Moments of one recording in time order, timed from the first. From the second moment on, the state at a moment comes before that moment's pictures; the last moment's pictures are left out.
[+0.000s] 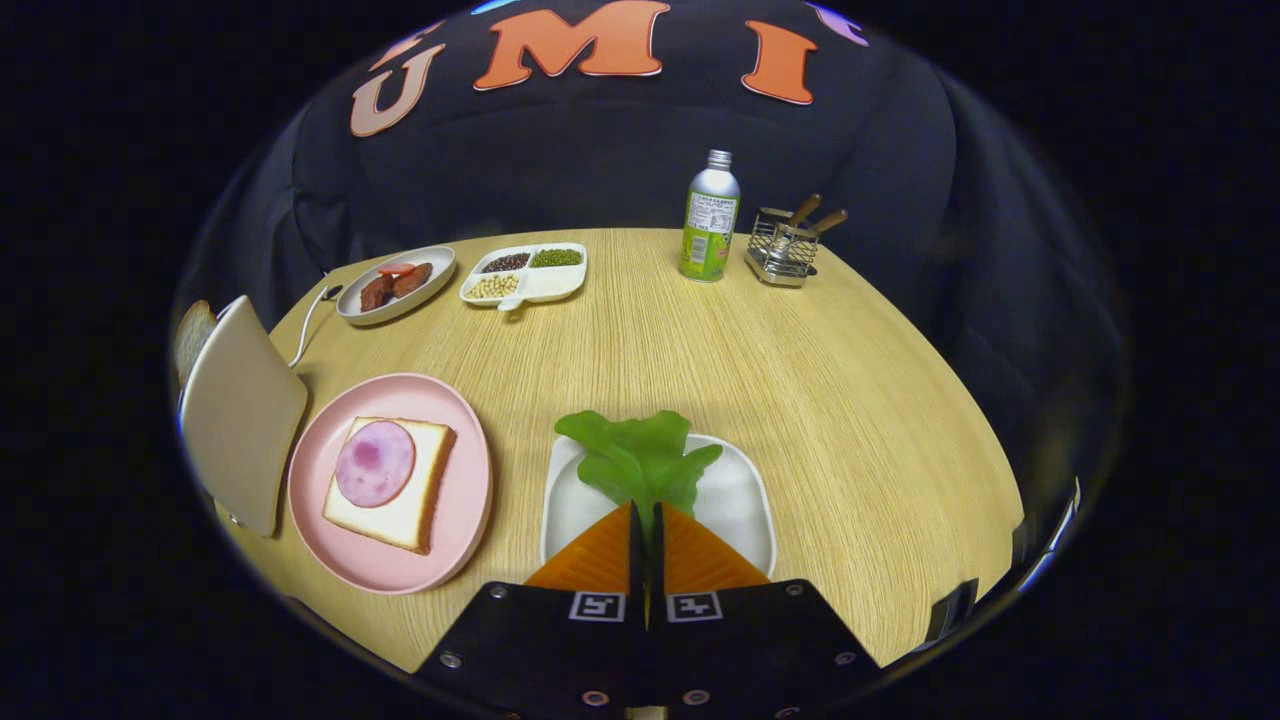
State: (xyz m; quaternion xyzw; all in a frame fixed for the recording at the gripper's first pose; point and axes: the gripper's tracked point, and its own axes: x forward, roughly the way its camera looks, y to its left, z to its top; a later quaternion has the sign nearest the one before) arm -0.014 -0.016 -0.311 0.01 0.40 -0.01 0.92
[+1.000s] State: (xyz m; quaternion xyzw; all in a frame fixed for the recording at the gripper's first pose) arm -0.014 0.116 -0.265 0.01 0.37 0.10 0.92
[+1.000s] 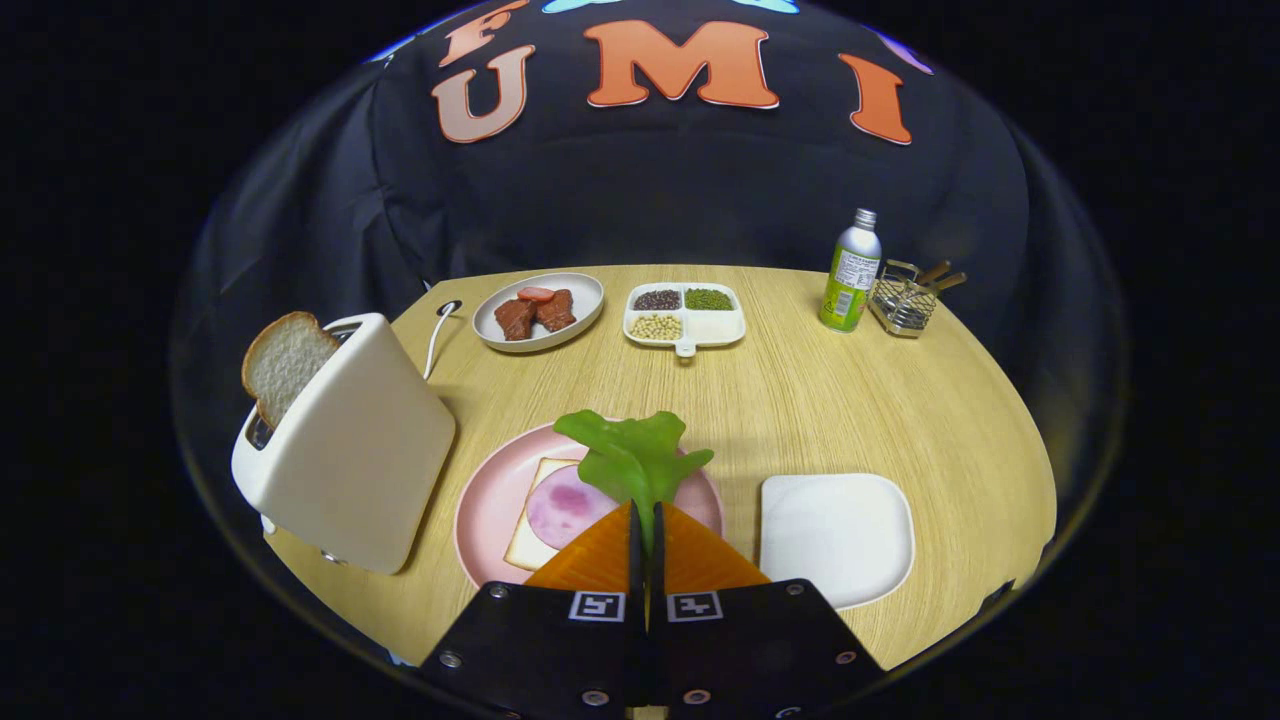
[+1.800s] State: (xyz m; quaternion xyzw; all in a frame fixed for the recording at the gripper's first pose) arm -0.017 0.156 -0.289 -0.02 0.39 0.13 0.91
